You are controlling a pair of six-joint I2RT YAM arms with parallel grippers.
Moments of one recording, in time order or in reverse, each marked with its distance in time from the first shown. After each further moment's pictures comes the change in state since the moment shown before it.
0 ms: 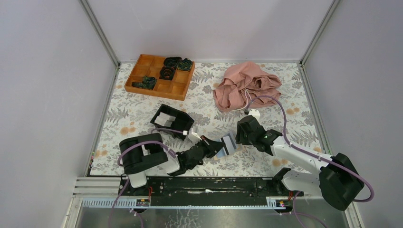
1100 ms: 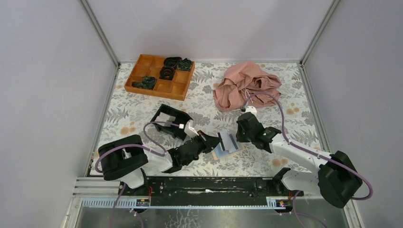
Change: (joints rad) left arm 0.056 -0.205 0.012 -0.159 0.063 0.163; right arm 0.004 0.005 0.051 0.001 -0.037 -0.041
